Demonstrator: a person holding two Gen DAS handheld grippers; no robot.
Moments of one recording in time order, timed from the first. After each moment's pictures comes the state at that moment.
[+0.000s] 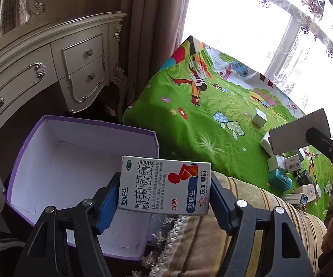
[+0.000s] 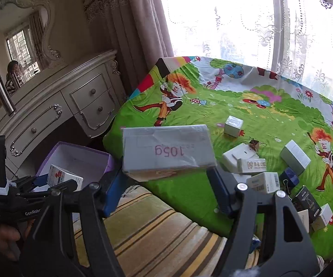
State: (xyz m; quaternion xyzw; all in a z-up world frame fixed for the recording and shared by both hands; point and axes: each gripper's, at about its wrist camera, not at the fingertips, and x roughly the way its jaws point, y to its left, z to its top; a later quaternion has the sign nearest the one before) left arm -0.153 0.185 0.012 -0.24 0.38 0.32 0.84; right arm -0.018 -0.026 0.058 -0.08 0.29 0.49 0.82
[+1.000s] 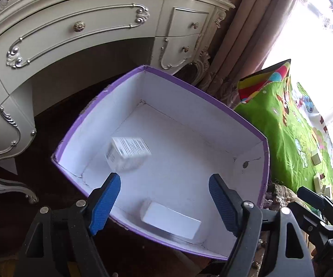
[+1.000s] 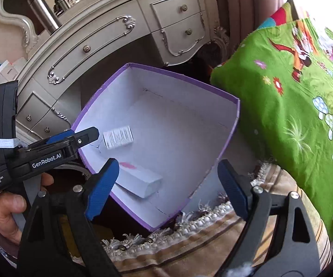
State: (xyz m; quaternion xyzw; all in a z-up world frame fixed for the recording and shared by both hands) left arm -0.271 0.279 -0.046 -0.37 0.38 0.42 0.74; right arm -0.105 0.119 -0.024 -0.19 0.41 0.58 0.68
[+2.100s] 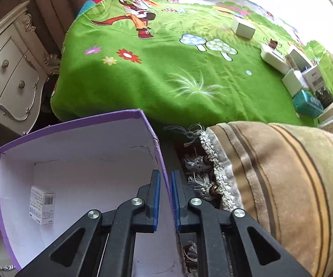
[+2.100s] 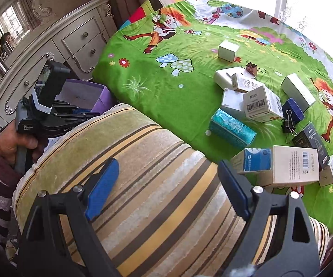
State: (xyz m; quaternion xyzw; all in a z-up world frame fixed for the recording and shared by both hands) left arm -0.056 0.194 -0.074 -0.11 0.55 0.14 0.81; right arm -0.003 -0.097 -0.019 -0.14 0.41 0.43 0.79
